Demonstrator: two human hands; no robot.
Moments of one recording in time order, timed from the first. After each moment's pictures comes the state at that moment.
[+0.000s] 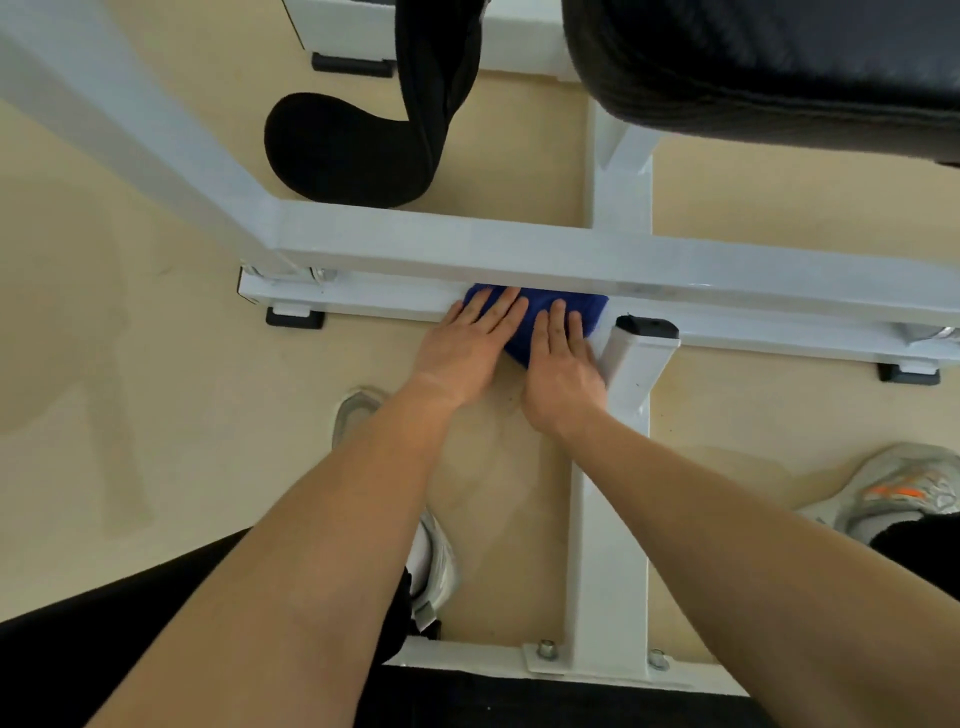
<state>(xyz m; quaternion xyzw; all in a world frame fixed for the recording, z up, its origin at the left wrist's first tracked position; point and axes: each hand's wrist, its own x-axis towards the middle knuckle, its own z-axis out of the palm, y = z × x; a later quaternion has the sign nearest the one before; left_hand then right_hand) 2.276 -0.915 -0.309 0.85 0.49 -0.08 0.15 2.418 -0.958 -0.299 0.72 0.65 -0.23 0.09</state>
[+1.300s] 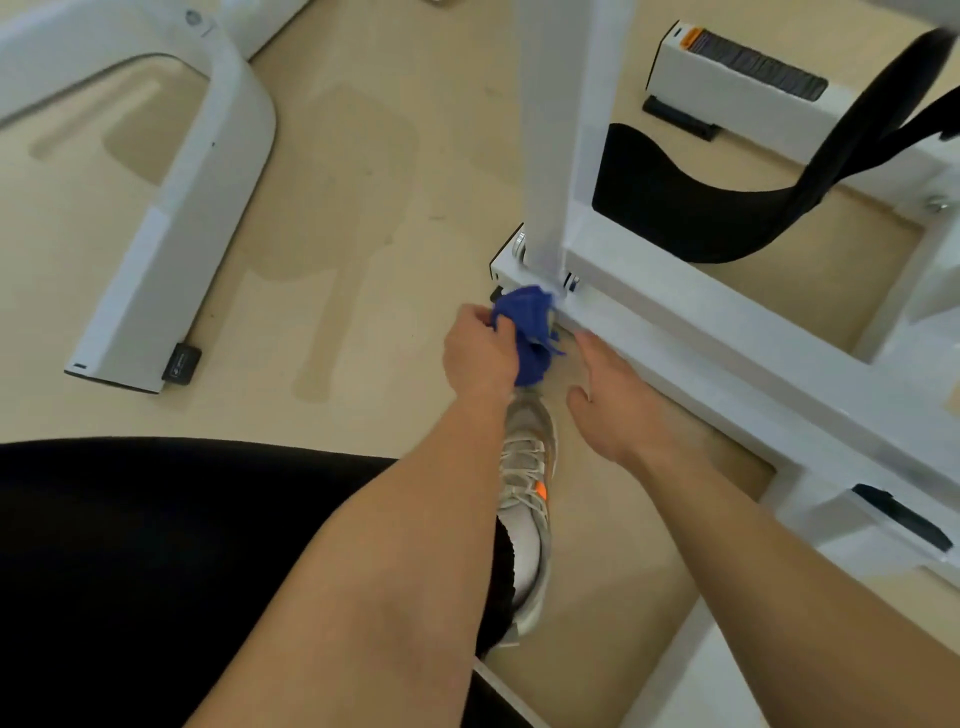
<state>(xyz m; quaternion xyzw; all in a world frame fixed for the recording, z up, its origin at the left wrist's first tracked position) 2.122 -0.944 -0.301 0.22 0.89 0.35 0.20 2.288 -0.919 -0.266 0.45 0.81 -0.38 -0.02</state>
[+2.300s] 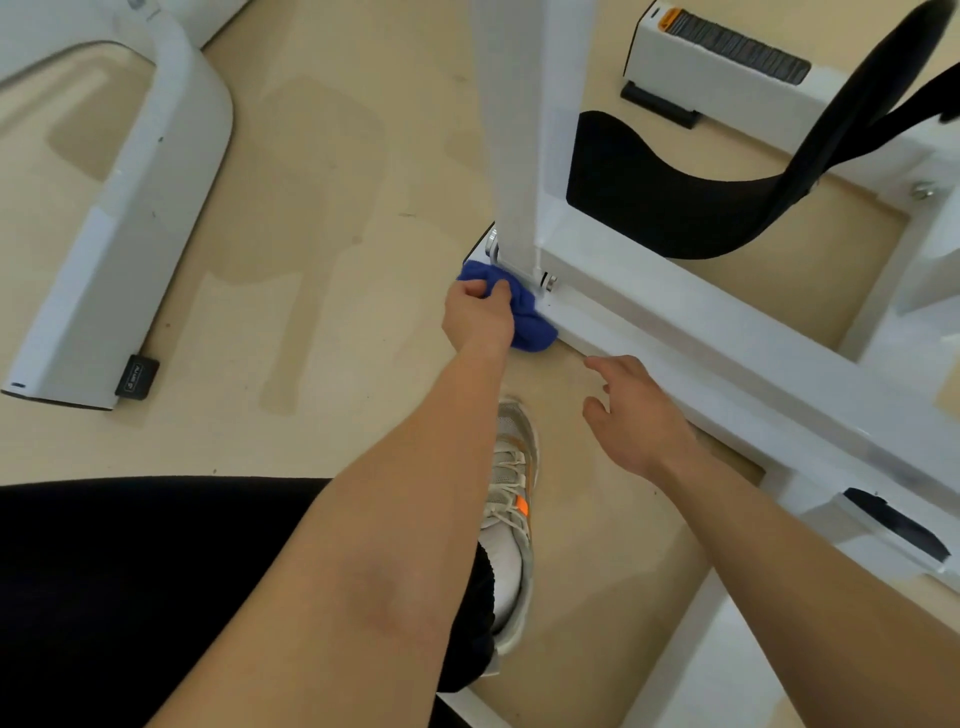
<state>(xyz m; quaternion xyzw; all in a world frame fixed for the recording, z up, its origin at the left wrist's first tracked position) 2.125 -0.882 -0.316 0.05 0.81 0.49 0.32 2.324 -0.904 -0.289 0.51 0.77 -0.39 0.02</state>
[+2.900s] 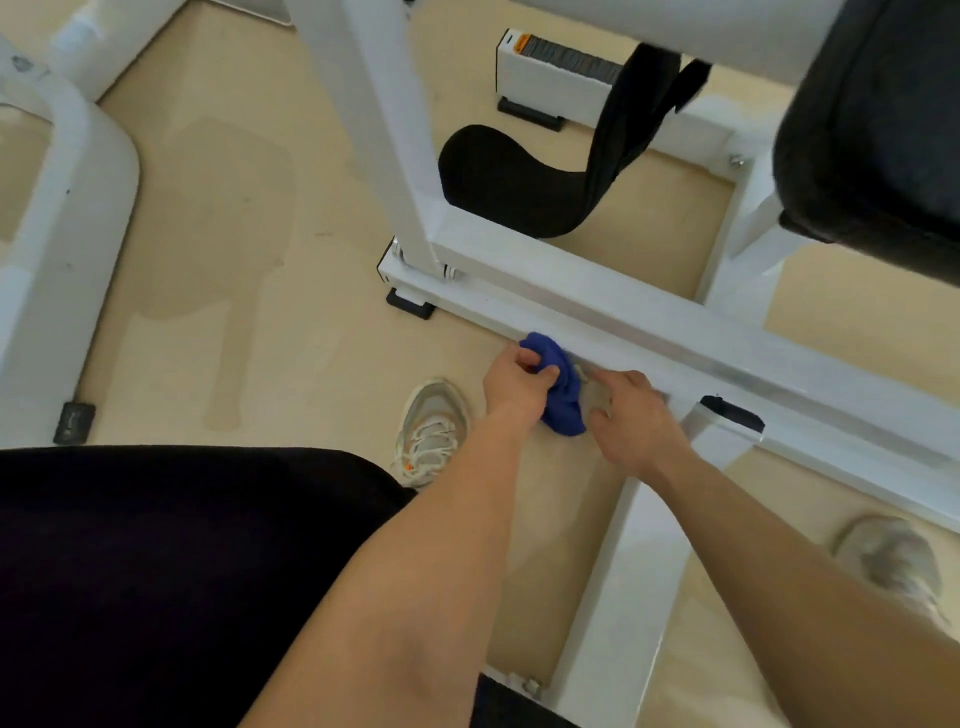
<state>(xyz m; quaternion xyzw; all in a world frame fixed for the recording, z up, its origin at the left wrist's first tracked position) 2.272 -0.941 -0.304 0.27 0.77 0.33 0.48 2.424 -0.944 -0.252 0.61 0.71 -0.36 0.03</state>
